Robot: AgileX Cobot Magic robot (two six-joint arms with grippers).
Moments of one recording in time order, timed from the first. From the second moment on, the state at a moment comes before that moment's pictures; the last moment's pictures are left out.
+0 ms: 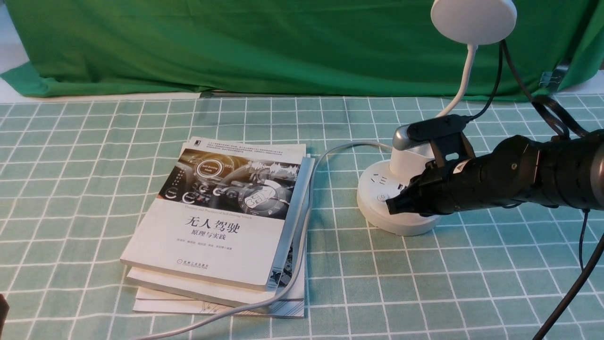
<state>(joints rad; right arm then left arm) 0.40 1.86 -1.04 0.45 0.16 -0.44 0.01 0.00 0.01 -0.05 0.22 0.06</state>
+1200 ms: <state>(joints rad) 0.40 1.81 -1.02 0.39 0.21 -0.44 0.01 0.00 0.01 -0.05 0.22 0.06</state>
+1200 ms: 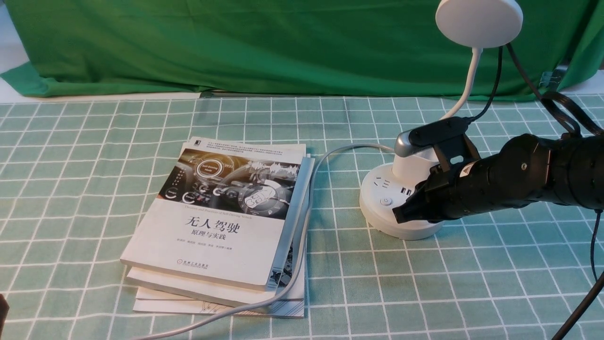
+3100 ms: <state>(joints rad) 0.36 0.39 -0.27 0.36 -0.09 -0.36 0.01 0.00 0.01 -0.05 0.22 0.06</state>
